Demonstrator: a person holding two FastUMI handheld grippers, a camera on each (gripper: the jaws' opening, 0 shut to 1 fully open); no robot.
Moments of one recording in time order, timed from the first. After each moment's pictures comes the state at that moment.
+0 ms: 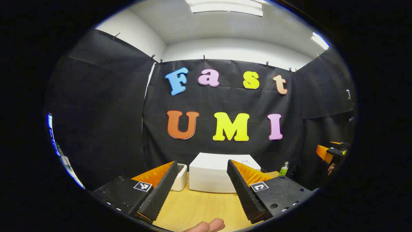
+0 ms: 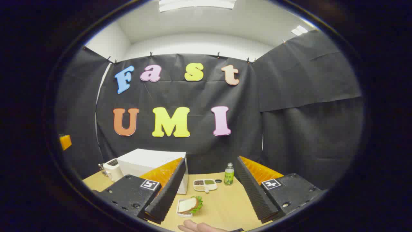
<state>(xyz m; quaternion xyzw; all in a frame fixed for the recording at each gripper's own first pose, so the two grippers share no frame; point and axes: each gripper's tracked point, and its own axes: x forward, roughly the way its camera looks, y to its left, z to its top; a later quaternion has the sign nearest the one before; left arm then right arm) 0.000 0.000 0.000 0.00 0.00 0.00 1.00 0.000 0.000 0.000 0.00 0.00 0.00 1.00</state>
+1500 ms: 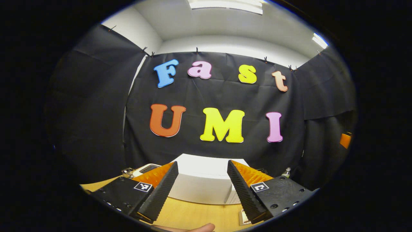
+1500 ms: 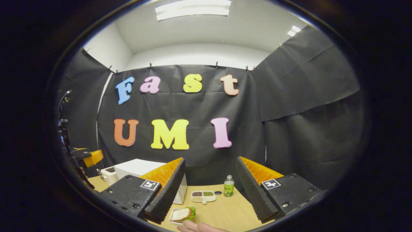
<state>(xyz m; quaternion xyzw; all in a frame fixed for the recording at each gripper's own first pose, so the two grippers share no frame) 0.154 -0.093 -0.069 -0.04 0.00 -0.03 1.00 0.040 -0.037 0.008 0.00 -0.06 0.03 1.00</state>
